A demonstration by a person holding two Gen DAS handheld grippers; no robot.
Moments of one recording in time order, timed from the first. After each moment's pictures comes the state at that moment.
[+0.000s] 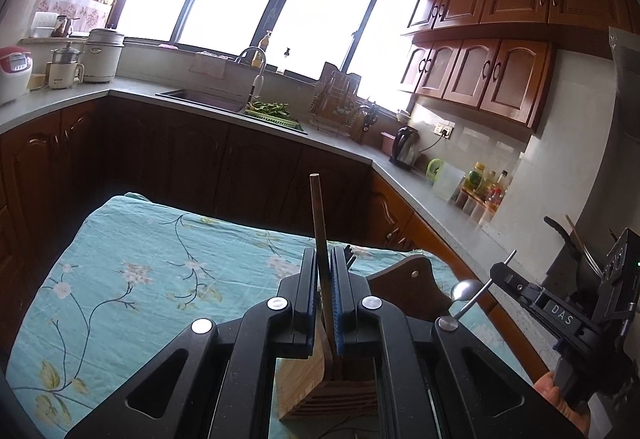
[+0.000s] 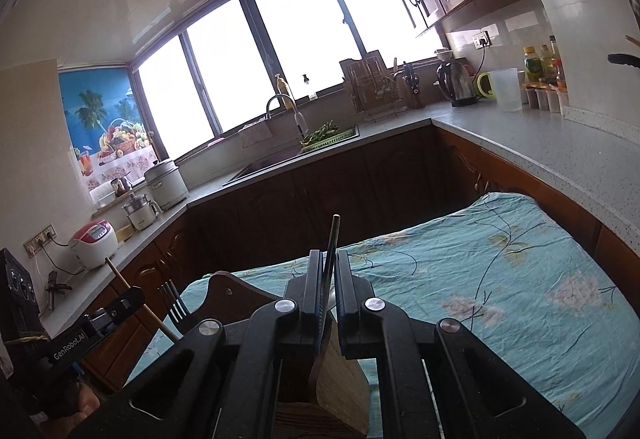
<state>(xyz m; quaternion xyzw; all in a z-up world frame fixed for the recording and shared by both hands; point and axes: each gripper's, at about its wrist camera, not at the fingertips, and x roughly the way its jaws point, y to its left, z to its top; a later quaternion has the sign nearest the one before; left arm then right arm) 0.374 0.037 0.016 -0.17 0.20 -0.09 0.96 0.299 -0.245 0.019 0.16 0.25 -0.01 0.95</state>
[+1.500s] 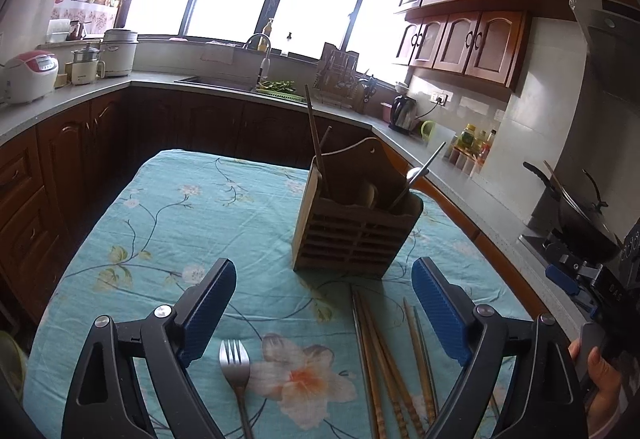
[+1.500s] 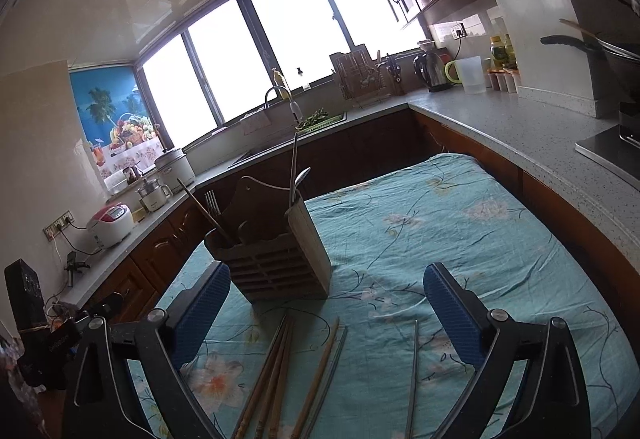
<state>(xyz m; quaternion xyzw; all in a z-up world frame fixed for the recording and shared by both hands) 0.150 0.051 0.007 -0.14 0.24 -0.08 0.96 0.114 -0.278 0.029 0.17 0.27 -0.01 0.95</state>
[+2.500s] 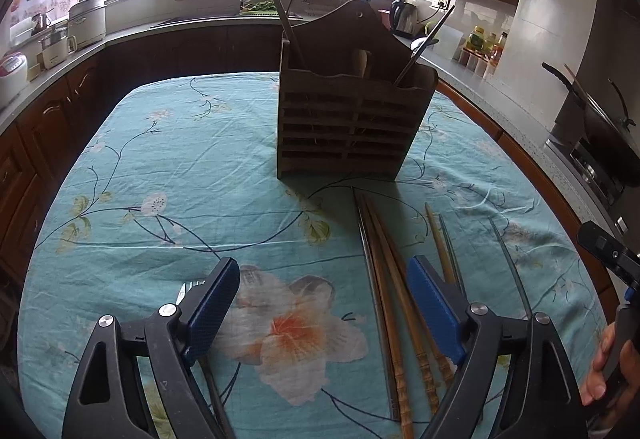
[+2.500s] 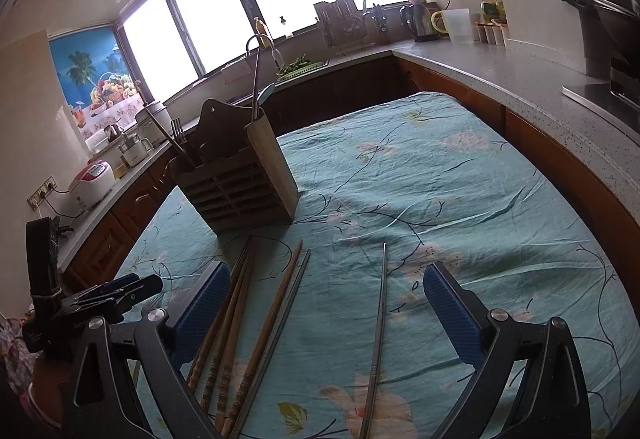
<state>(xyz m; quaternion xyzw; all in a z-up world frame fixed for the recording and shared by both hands) 0.203 0.006 -0.005 -0.06 0.39 -0.09 0.92 0.101 -0.284 -0.024 0.16 0.36 -0.02 0.92</state>
